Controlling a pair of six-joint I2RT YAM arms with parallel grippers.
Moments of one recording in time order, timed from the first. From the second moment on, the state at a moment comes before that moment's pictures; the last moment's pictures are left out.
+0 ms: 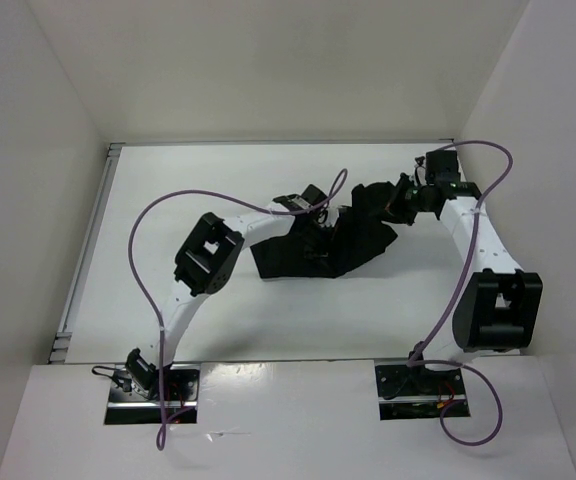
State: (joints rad) left arm -0.69 2.39 1.85 -0.58 0.66 -0.42; right arm -0.03 1.50 1.22 -0.67 -0.47 0.56
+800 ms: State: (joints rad) left arm -0.50 2.06 1.74 -0.63 0.45 -0.43; right arm -0.03 1.48 1.24 -0.68 -0.61 0.61
